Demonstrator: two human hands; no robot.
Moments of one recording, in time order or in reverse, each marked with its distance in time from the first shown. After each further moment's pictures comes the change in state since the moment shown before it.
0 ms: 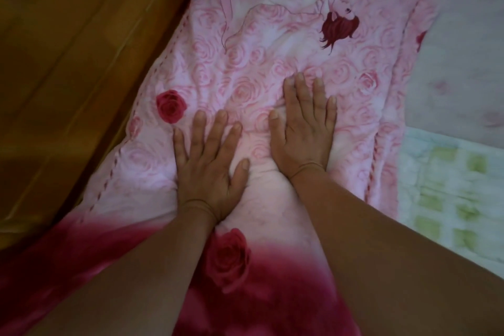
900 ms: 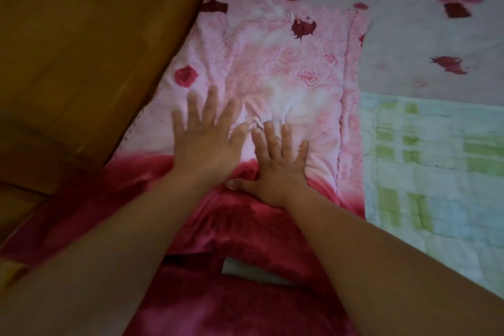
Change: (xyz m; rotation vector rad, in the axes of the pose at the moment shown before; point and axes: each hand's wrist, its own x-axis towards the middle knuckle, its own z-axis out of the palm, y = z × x) left_hand -0.062 0.002 -0.083 -0.046 -0.276 -0.044; right_hand -0.160 -0.036 -0.045 -0.050 -0.476 -0.061
